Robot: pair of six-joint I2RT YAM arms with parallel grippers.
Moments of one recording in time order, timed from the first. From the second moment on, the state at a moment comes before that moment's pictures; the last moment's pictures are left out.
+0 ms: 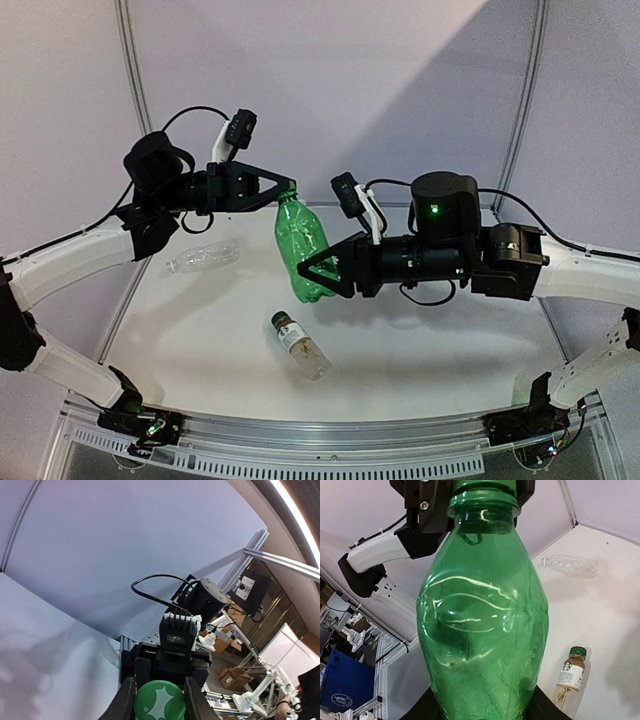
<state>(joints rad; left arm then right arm) -0.62 1.35 1.11 0.51 1.03 -0.90 1.18 1.38 1.25 -0.14 -0.16 0.52</state>
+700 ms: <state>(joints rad) -0.71 1.56 1.56 -0.34 0.37 -0.84 1.18 1.71 1.76 -0.76 0.46 0.51</state>
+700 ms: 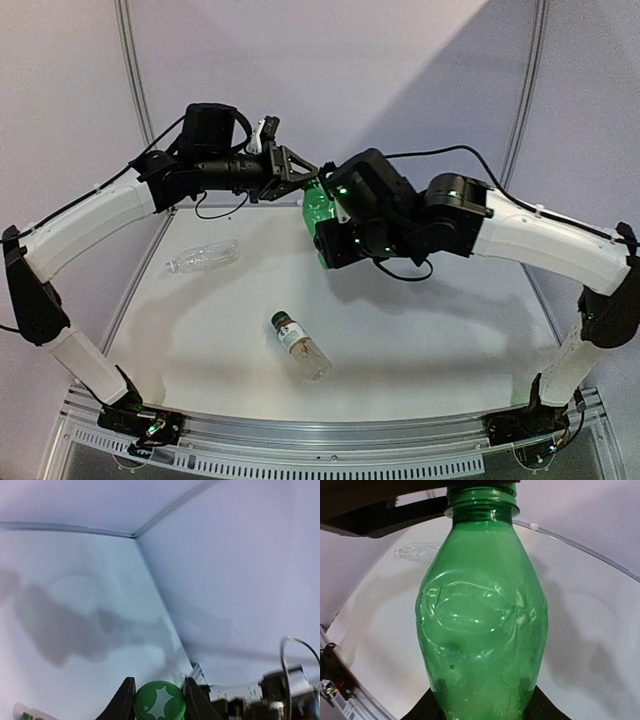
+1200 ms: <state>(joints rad) -0.72 1.55 1.55 -0.45 0.27 -0.88 1.19 1.81 1.82 -0.86 0.56 0.48</state>
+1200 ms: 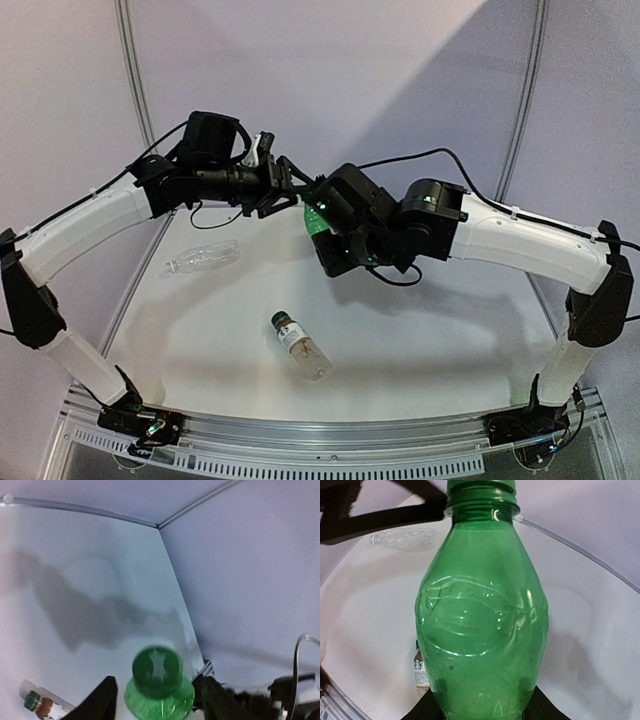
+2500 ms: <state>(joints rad) -0.48 1.34 1.01 0.57 1.05 -0.98 1.09 1.51 1.38 -0.23 -0.33 0.54</state>
